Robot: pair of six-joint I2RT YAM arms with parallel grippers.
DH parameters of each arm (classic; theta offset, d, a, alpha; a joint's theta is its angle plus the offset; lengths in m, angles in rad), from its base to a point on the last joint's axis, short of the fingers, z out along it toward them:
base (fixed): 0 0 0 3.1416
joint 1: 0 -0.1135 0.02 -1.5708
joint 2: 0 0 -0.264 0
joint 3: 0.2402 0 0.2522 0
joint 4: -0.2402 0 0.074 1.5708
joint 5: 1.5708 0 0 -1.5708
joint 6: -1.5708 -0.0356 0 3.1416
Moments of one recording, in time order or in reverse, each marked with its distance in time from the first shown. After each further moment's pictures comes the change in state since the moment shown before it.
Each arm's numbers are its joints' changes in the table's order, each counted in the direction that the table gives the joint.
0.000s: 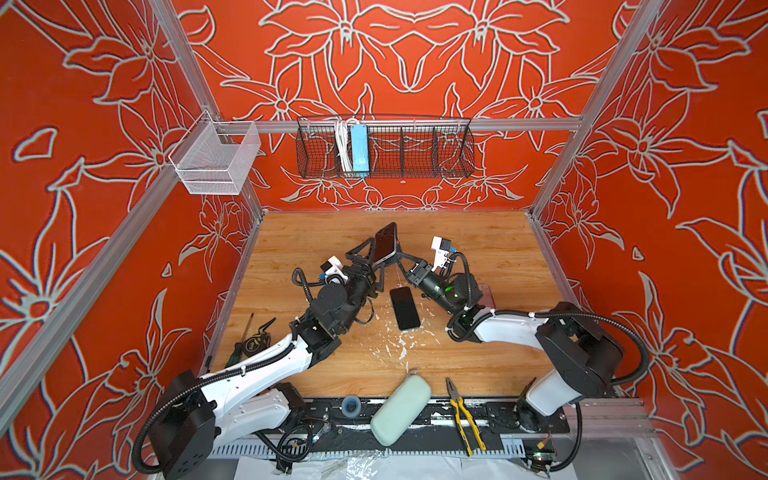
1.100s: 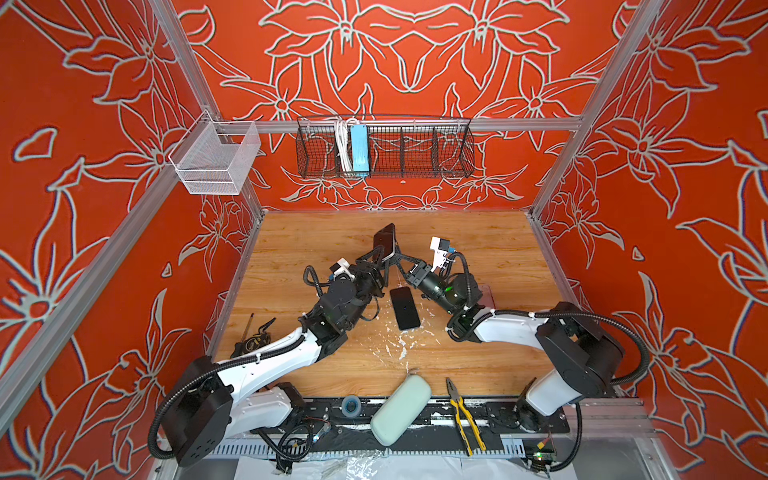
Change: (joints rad) left arm -0.014 -0.103 0.017 0.027 0.051 0.137; right arm 0.000 0.000 0.000 -0.006 -0.024 0.000
